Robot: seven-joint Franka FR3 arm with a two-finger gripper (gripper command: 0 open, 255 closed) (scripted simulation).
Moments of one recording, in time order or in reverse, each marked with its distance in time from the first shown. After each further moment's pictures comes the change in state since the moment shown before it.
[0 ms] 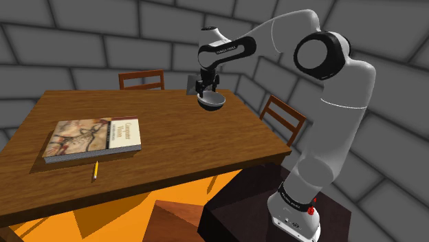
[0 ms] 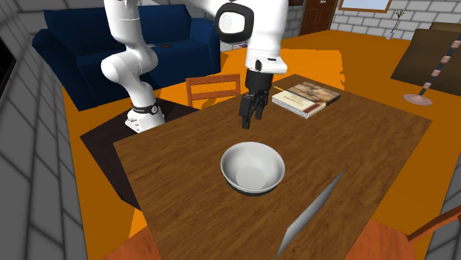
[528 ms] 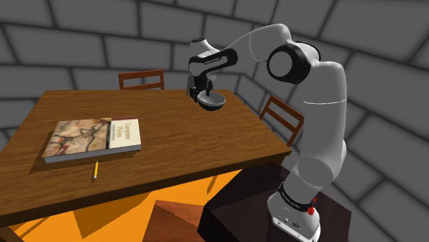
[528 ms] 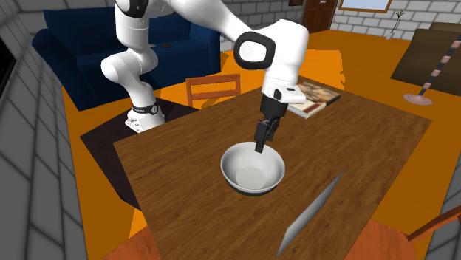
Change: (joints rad) arm -0.005 0.243 -0.011 0.208 -0.024 0.004 -0.004
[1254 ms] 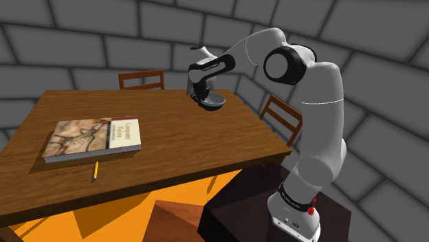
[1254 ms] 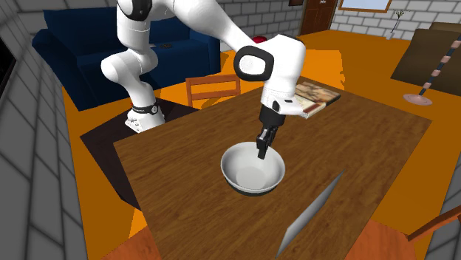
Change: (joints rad) arm 0.000 0.037 -0.002 -0.027 -0.007 0.063 0.017
